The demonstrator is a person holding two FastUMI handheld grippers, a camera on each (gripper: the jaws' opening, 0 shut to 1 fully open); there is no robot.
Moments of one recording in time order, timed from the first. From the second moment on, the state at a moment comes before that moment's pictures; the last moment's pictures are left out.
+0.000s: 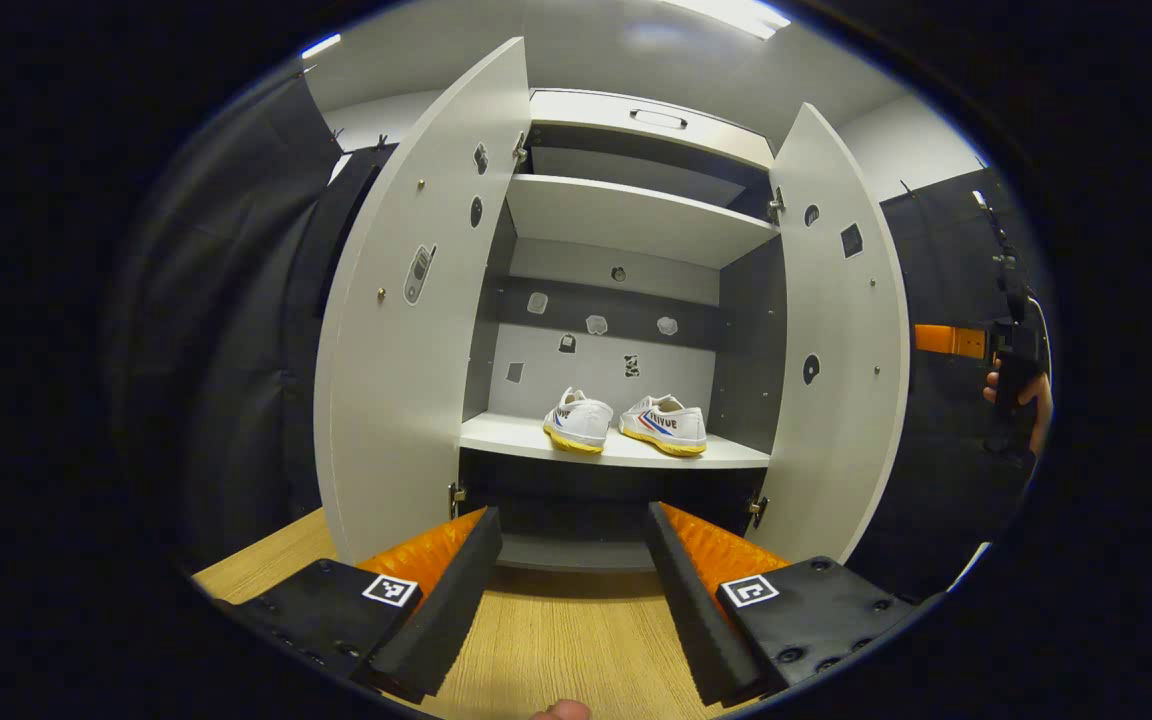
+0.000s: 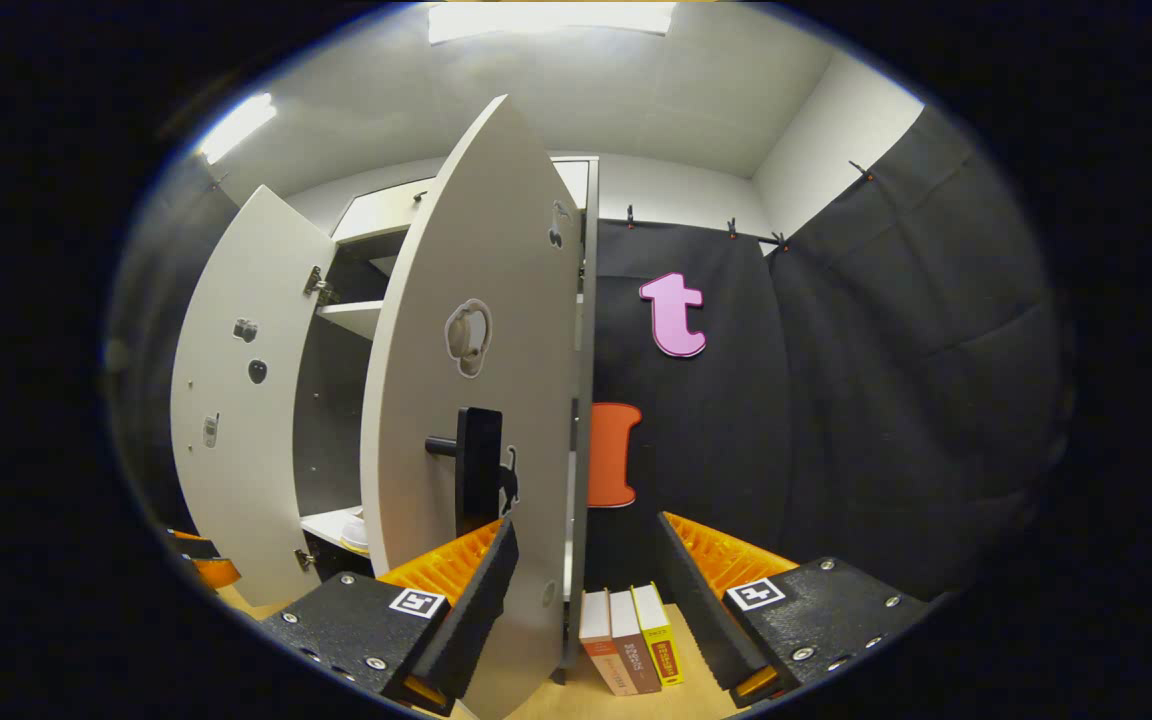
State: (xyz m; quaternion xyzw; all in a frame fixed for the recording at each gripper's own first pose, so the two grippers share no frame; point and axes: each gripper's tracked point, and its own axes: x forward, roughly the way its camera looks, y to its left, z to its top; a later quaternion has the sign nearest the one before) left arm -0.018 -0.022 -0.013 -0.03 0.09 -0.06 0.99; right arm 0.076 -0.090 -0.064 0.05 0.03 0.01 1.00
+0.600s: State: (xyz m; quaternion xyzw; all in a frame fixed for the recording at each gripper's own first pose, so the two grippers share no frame) left arm -0.026 0.012 -0.004 -0.02 0.08 -0.04 1.00; right arm 0.111 -0.010 -0.061 0.06 0.02 0.07 1.00
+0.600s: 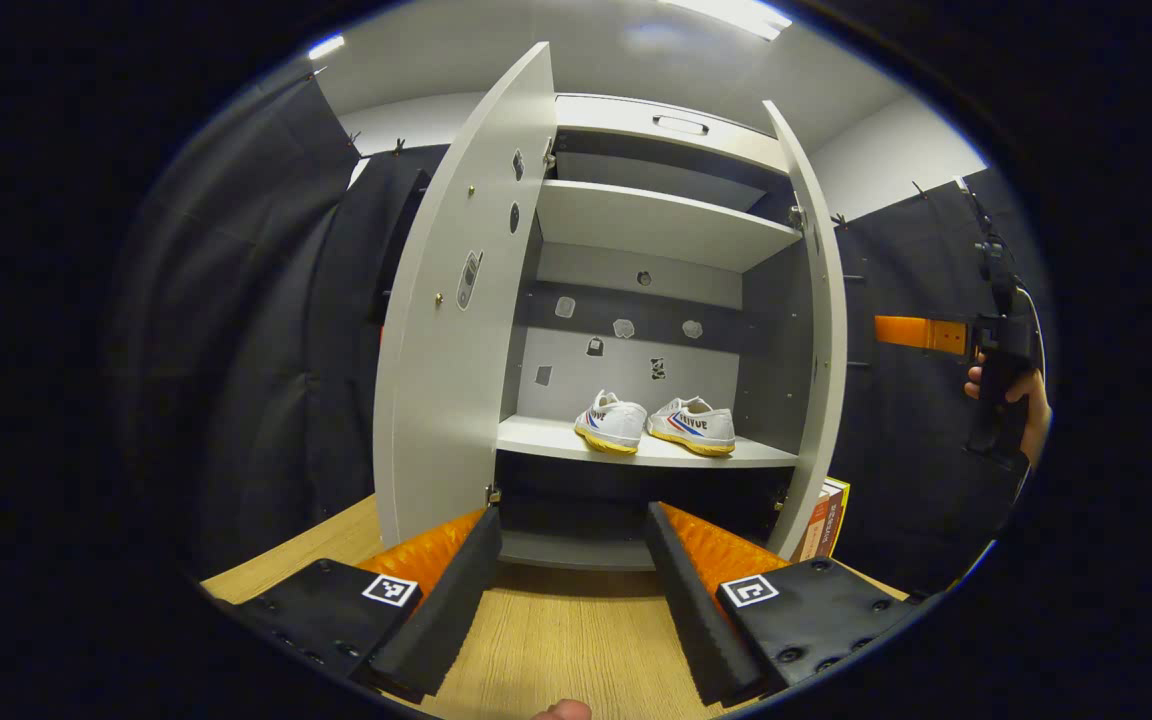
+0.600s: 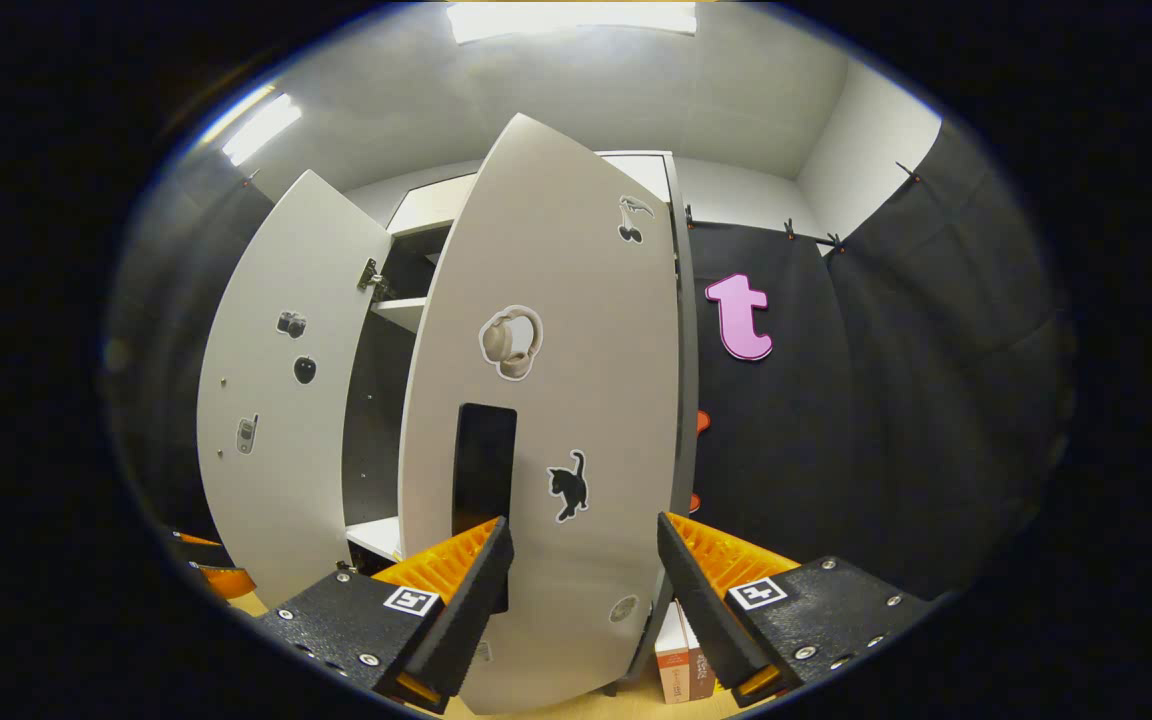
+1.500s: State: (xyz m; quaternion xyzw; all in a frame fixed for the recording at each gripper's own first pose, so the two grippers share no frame) left arm -0.026 0.031 0.004 -0.01 0.07 -0.01 1.00; right arm 0.188 0.066 -0.076 0.09 0.04 0.10 0.99
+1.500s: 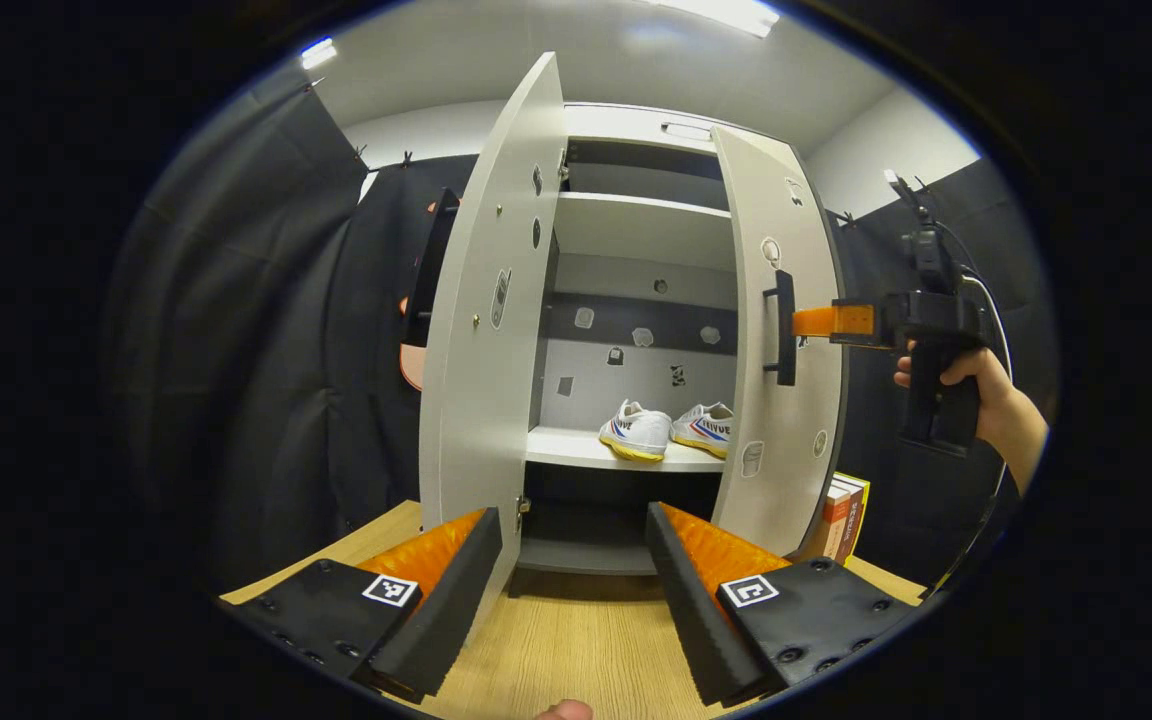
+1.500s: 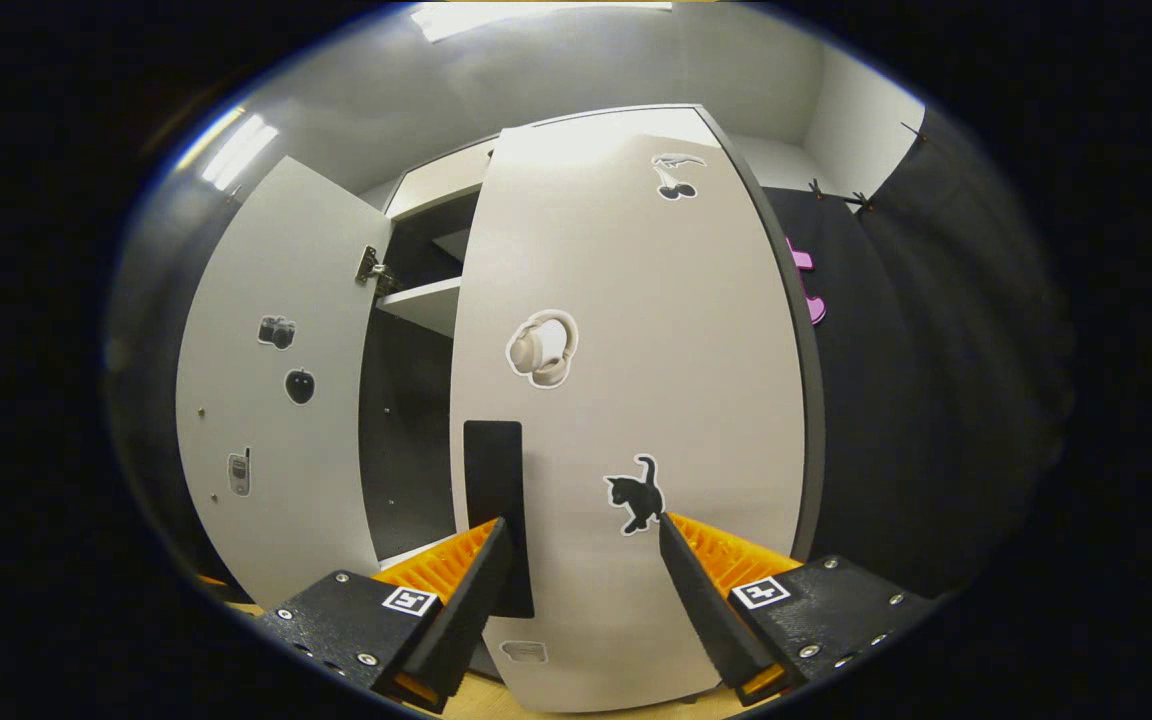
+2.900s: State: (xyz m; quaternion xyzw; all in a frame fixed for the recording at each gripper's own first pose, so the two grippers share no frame) left arm -0.008 0.037 0.028 -0.03 0.06 -0.01 1.00; right arm 0.137 0.048 -0.077 0.07 0.02 0.05 1.00
